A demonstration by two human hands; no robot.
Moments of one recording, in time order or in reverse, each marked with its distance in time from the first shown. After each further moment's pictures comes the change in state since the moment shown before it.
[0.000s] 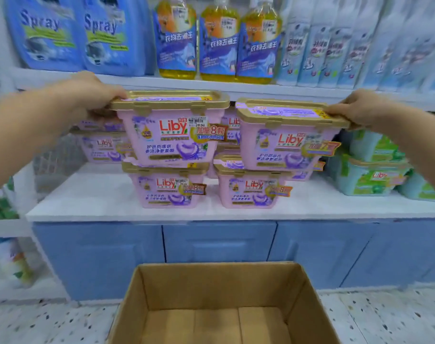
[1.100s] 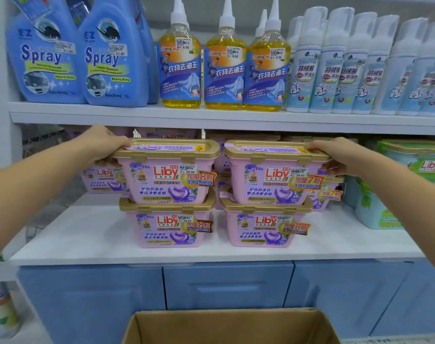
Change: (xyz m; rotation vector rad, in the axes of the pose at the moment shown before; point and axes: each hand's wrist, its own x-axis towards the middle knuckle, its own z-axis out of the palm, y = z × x) left_hand 0.056 -0.024 0.029 0.111 -0.001 -0.037; right_hand 0.053 0.001 0.063 0.356 -0.180 0.148
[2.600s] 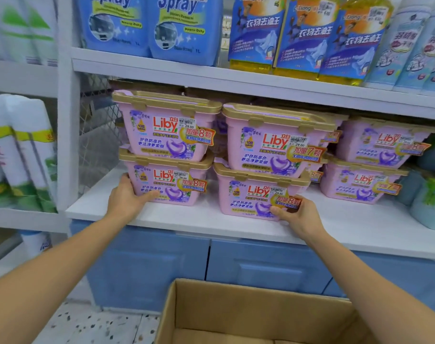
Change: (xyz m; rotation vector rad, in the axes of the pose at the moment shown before) left_hand 0.004 -0.209 0.064 -0.095 0.137 -0.001; right_hand -0.043 0.086 0.224 0.227 -0.065 -0.269
